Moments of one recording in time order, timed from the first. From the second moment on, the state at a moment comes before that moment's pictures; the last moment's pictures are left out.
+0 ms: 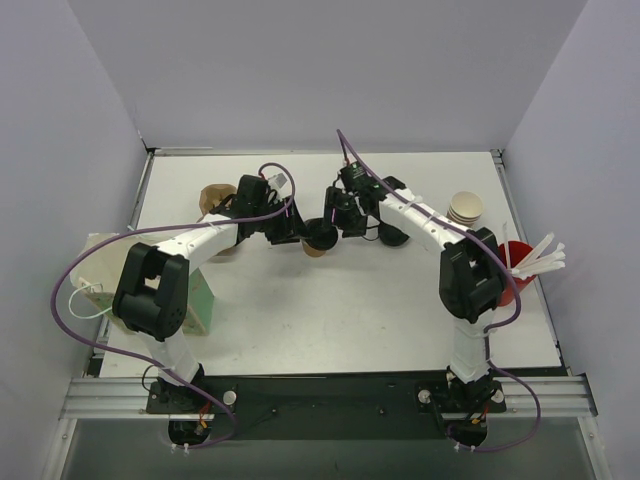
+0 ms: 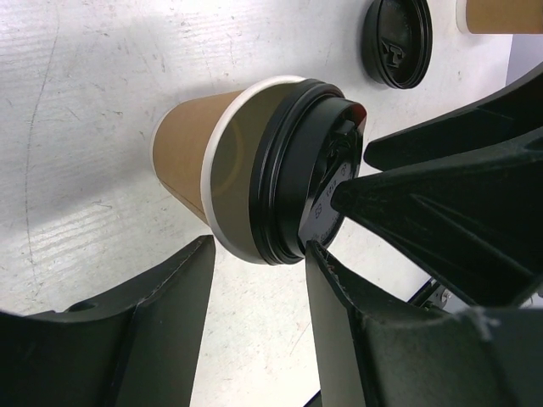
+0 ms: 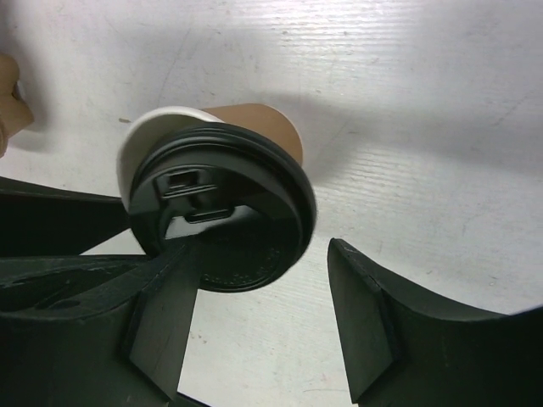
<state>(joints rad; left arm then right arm) -0.39 1.76 1.19 -0.22 0.44 -0.62 0.56 1.97 1.62 -0.66 -0.09 0.60</state>
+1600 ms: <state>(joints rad) -0.40 1.83 1.35 -0.29 0.37 -0.57 0.54 1.99 1.65 -0.62 -0.13 0.65</state>
